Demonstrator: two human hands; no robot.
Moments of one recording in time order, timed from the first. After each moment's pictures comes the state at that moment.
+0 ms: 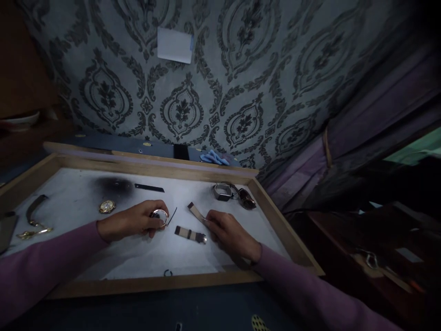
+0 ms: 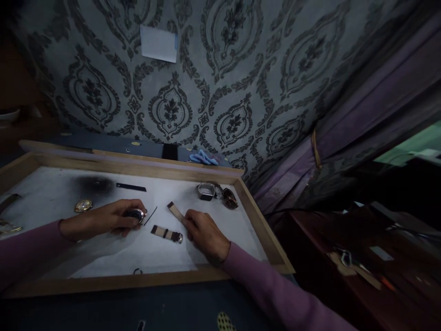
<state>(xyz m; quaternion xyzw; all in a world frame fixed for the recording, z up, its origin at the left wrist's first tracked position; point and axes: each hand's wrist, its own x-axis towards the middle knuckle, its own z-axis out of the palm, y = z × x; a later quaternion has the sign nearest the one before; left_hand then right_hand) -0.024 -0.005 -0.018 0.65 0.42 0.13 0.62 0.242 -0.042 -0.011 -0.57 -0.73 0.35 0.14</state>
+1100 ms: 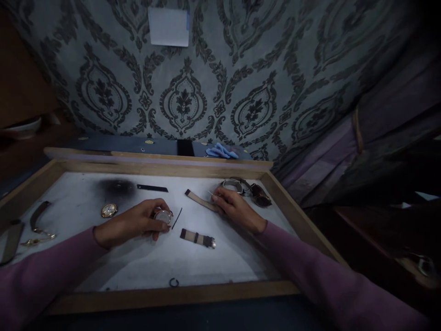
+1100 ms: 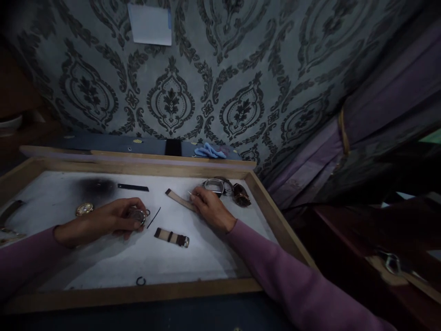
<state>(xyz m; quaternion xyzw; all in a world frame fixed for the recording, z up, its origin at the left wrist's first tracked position) -0.021 0.000 -0.017 0.60 0.45 0.16 0.65 0.257 0.016 -0.023 -0.50 -0.75 0.35 0.26</state>
